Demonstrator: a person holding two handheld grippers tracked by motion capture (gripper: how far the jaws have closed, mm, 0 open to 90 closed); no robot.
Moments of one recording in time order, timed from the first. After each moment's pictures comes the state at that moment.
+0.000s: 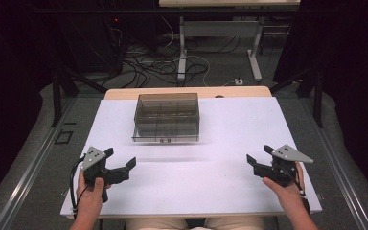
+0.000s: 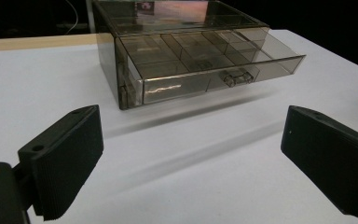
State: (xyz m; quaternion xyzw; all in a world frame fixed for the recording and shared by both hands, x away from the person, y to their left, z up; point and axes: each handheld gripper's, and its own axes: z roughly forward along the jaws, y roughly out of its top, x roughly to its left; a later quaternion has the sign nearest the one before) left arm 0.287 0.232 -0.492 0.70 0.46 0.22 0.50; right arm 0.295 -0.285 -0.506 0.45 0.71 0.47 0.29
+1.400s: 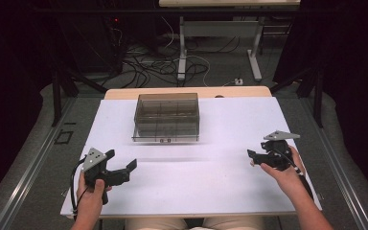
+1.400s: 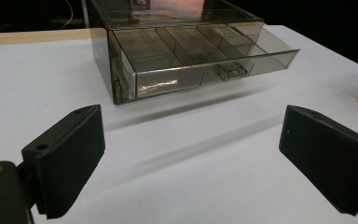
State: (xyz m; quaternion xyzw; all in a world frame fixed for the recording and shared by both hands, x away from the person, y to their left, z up) left arm 0.284 0.230 -0.493 0.71 0.46 0.21 0.50; right arm 0.338 -0.283 -0.494 0.49 0.77 0.35 0.22
